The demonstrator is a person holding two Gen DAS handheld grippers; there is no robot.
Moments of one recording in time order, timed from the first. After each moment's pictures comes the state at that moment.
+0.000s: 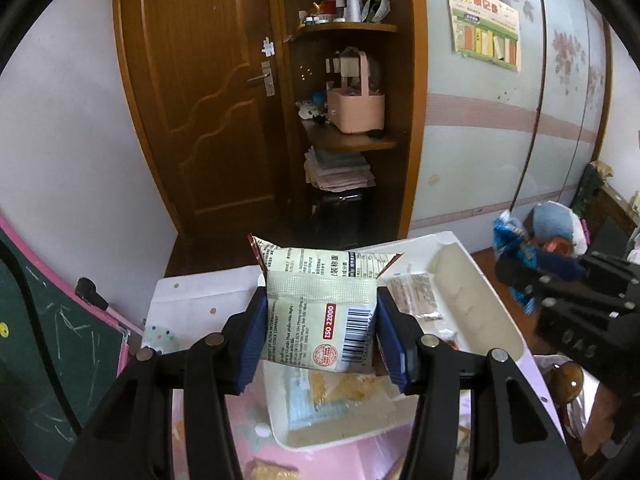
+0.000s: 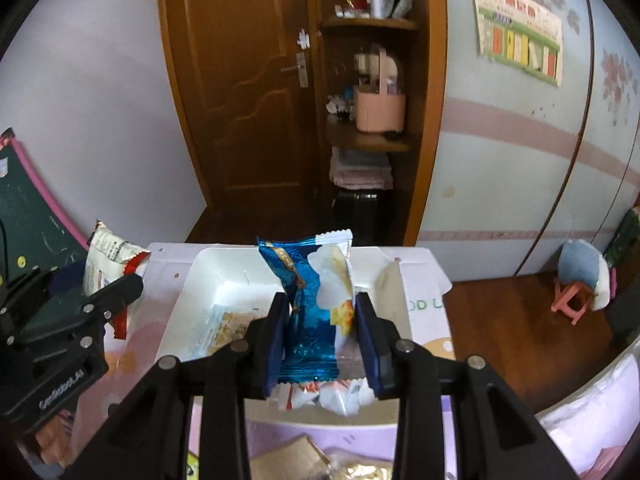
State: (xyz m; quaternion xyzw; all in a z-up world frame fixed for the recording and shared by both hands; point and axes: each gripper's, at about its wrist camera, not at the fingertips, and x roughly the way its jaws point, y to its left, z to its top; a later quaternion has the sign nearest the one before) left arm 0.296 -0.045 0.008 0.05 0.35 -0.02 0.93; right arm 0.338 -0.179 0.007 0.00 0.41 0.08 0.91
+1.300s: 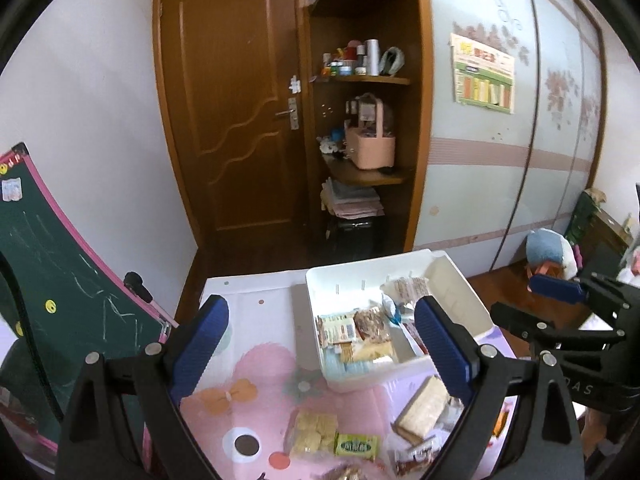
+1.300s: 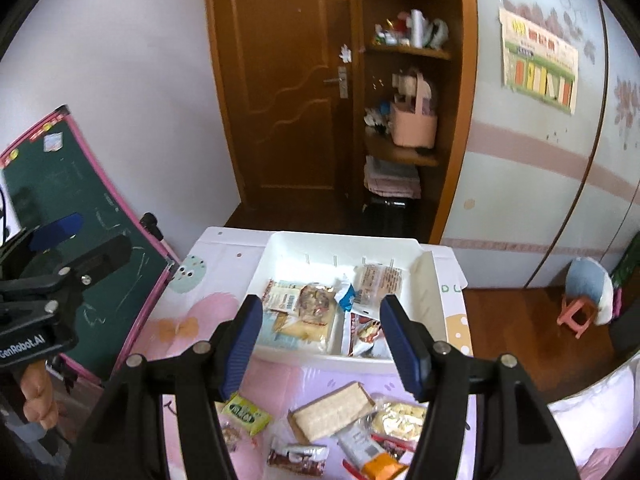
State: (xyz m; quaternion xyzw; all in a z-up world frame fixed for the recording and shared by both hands) left arm 0.133 0.016 0.089 0.03 0.29 -0.02 0.96; right arm 0.199 -0.132 0.089 -0.03 0.37 0.13 0.92
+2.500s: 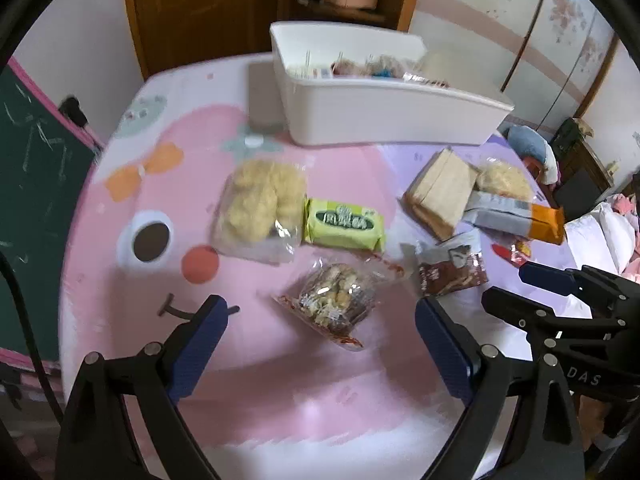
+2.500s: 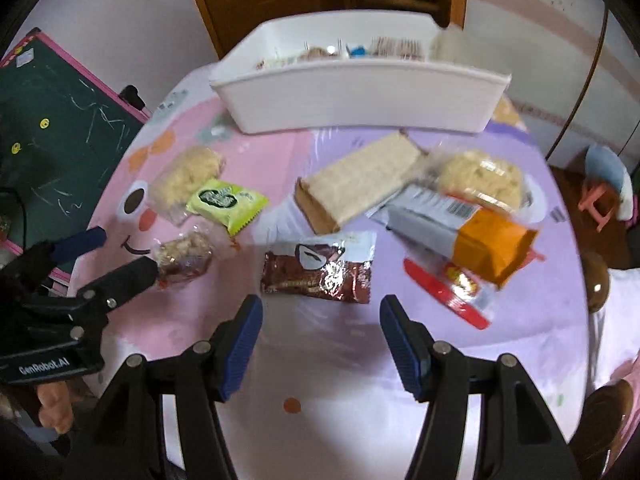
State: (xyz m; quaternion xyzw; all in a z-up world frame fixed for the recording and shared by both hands) left arm 0.080 0.029 -0.180 -0.02 0.51 -0.07 0.86; right arm 0.114 -0.126 -0.145 0.01 0.55 0.11 0.82
